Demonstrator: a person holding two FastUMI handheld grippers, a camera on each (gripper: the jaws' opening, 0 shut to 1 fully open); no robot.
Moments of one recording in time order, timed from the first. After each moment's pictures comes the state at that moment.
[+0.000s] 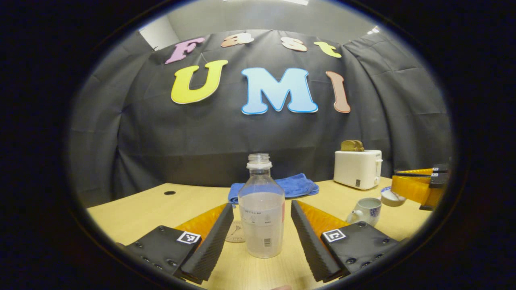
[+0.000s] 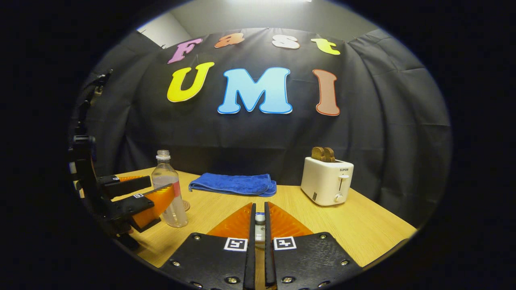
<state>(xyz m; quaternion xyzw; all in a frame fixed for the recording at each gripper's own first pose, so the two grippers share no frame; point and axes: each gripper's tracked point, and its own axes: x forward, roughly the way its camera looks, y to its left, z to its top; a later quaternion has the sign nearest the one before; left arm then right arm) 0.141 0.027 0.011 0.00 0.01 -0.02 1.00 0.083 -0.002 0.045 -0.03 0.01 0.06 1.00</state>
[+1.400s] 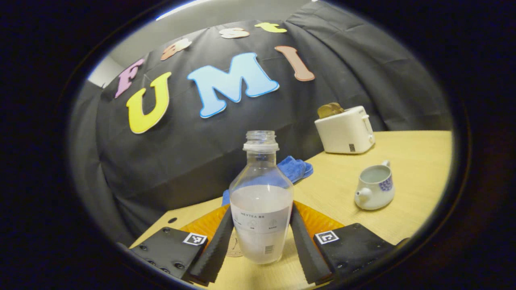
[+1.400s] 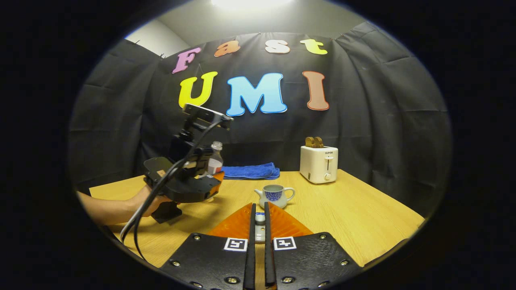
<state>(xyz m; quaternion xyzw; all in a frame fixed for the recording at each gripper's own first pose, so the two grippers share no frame) 0.179 -0.034 0.003 0.23 0.05 -0.07 0.97 -0.055 -0.015 0.015 0.01 0.02 0.08 1.00</state>
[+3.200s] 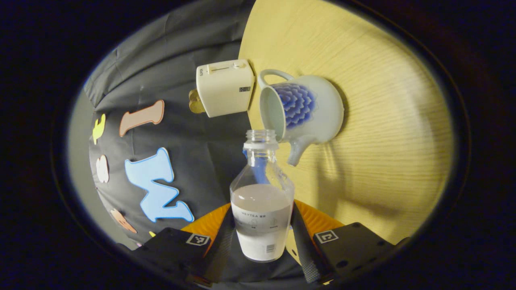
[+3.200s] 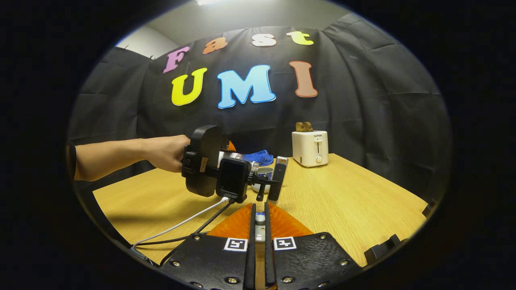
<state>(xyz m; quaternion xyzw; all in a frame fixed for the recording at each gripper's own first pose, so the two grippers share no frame) 0.199 -0.121 -0.018 0.77 0.07 -0.12 0.62 -0.064 -0.043 -0.019 0.04 0.05 0.07 1.00</state>
